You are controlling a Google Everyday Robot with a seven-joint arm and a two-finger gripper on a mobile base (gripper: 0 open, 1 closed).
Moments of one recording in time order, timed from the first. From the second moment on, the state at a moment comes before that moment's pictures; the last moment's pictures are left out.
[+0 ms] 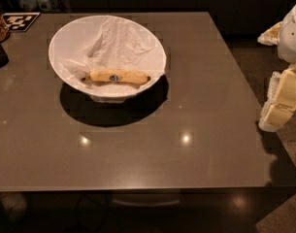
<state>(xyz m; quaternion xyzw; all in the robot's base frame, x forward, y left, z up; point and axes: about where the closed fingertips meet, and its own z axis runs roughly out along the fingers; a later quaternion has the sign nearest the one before) 0.438 -0.216 0.978 -0.60 0.78 -0.04 0.16</state>
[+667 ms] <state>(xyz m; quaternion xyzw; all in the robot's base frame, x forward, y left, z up) 0.442 -0.210 0.983 -0.60 0.79 -0.04 0.16</state>
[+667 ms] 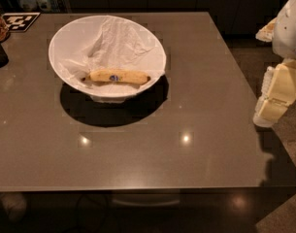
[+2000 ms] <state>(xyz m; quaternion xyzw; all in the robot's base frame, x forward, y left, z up) 0.507 -0.089 1.029 -0.65 0.74 -0.07 0.16</state>
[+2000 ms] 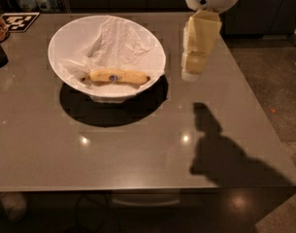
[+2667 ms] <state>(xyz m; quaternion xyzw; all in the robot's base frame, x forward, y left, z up) 0.559 -0.042 1.010 -0.67 0.73 -0.08 0.15</state>
